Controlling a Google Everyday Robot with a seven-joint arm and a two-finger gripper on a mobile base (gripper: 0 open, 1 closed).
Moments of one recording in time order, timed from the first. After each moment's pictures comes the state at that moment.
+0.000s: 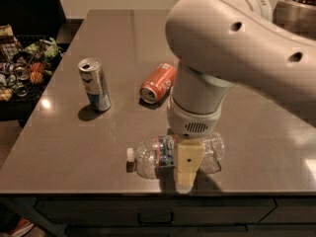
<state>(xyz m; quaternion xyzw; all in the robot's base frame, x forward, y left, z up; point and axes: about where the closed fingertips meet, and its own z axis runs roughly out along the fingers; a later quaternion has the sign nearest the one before) 0.394 -0.055 0.852 -0.70 0.71 0.03 0.06</state>
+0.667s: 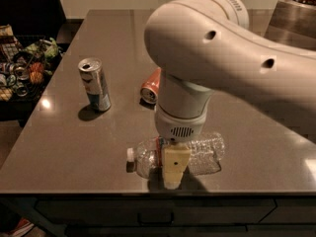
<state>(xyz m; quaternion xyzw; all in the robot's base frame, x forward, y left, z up) 0.391 -0.037 0.844 -0.70 0.71 0.03 0.05</state>
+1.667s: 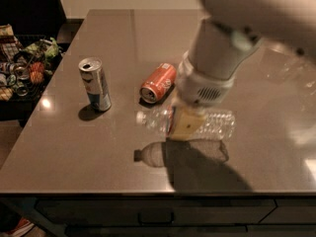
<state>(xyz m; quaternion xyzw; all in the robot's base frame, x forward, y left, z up) 0.425 -0.057 0.893 -0.69 0.71 0.08 0.11</state>
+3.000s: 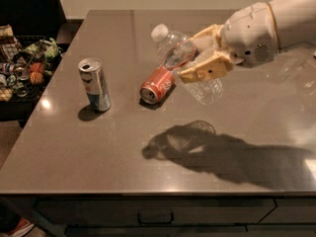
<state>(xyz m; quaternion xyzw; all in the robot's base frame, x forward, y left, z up) 0.483 -0.066 1.003 -0.60 0.62 0.27 0.43</state>
